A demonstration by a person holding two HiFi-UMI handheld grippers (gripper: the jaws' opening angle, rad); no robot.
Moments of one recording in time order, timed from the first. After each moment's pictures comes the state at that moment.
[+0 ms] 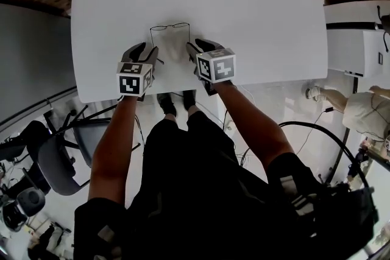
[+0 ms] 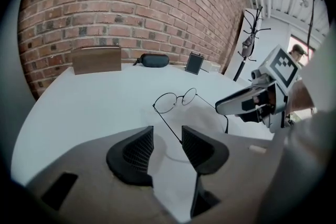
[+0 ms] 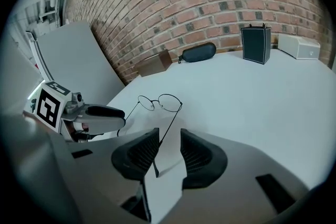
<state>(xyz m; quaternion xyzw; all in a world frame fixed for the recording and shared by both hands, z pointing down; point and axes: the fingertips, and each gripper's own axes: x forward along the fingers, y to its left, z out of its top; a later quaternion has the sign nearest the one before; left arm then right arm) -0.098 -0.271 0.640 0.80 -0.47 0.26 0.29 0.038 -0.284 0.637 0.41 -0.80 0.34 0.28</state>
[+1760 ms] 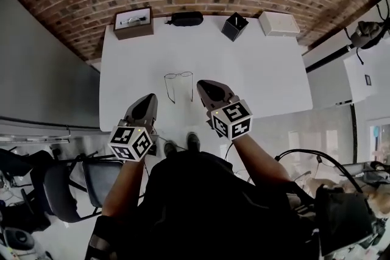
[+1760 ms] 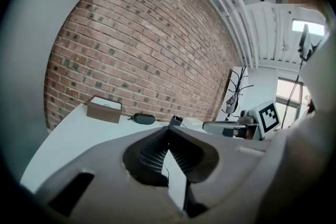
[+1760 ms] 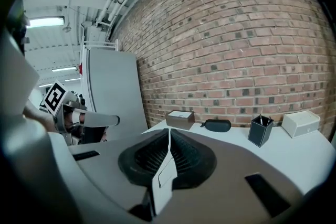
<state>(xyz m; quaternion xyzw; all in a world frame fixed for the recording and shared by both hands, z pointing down) -0.112 -0.194 0.395 0.83 -0.51 0.00 0.23 0.024 -0.234 0.394 0.38 -0.91 0.12 0.13</state>
